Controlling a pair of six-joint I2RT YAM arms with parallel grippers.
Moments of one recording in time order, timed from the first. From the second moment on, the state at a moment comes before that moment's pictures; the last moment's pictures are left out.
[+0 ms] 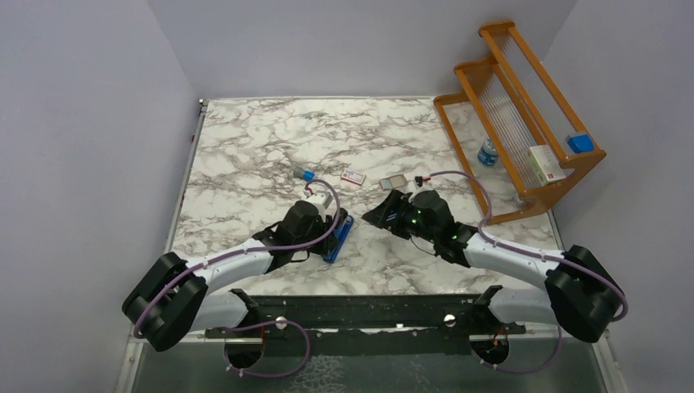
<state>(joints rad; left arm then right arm) -0.72 1.21 0.45 0.03 0.08 -0.46 0.73 1.19 0.49 0.23 -0.01 0.99</state>
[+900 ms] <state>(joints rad) -0.72 1.26 0.36 0.29 0.22 -0.60 0.82 1.66 0.59 0.55 -0.09 1.18</state>
